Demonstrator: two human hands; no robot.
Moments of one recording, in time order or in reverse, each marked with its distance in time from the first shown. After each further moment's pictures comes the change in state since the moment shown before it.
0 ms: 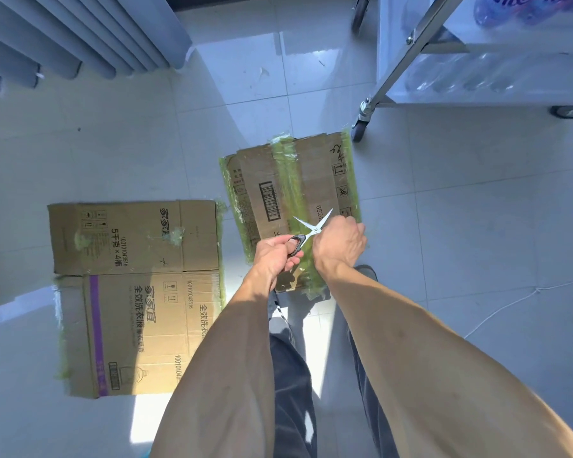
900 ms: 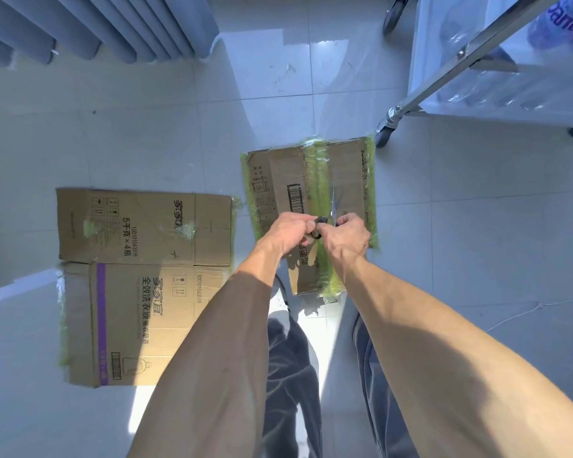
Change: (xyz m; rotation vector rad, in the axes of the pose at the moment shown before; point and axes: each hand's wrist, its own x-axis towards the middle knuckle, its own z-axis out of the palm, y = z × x) left_hand 0.018 0.065 -0.037 0.365 -0.208 0.152; right_hand -0.005 -0.058 0.004 0.412 -0.194 0.248
